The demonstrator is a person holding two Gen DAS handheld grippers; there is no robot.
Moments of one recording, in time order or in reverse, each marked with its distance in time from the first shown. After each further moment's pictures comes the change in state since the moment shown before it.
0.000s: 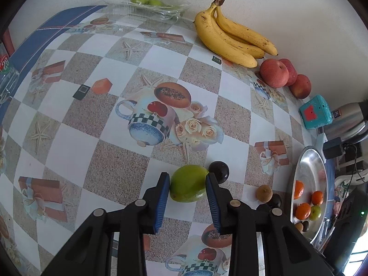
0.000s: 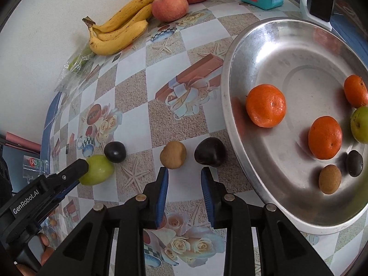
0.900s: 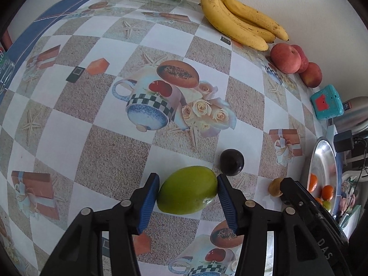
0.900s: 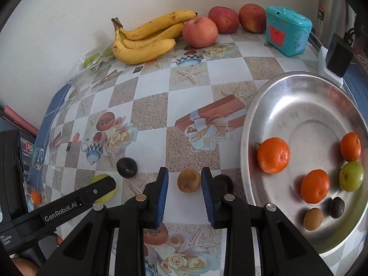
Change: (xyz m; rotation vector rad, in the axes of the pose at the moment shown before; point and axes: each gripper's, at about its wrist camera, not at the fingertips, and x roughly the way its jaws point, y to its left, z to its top) left arm 0.025 0.002 -0.004 0.000 0.075 0.035; right arm -0.010 0.031 0.013 -0.215 -0.114 -0.055
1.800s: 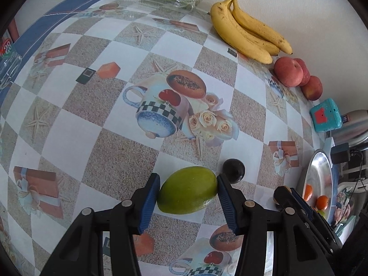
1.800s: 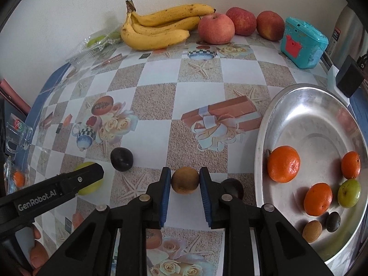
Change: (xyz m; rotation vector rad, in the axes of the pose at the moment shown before) left arm -0.011 0.009 0.003 -0.056 -0.048 -0.011; right arm 0.009 0.015 -0.002 -0.110 -0.001 -0.055
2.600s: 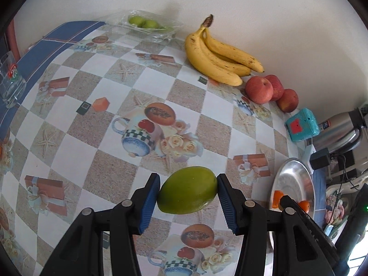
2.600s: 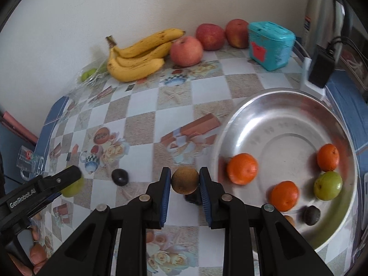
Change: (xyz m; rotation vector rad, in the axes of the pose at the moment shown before) left arm -0.049 -0.038 -0.005 0.053 -0.125 -0.041; right arm -0.043 -0.056 0.007 0.172 -0.060 0.003
